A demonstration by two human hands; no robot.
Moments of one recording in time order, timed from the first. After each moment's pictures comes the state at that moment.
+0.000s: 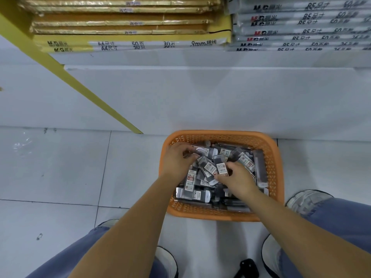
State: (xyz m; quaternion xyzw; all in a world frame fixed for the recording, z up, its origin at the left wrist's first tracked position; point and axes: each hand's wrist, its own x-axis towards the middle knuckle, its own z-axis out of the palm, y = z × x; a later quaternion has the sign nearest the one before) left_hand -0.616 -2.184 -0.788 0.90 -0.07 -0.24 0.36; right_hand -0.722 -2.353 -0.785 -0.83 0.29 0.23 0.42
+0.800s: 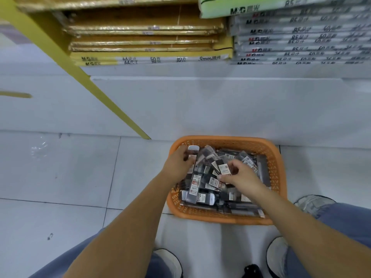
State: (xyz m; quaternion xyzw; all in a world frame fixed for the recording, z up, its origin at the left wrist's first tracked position) left_hand -0.608 -2.170 -0.761 0.88 -0.07 -0.31 0.35; right_hand -0.715 -2.358 -0.758 -0.72 0.32 0.23 0.57
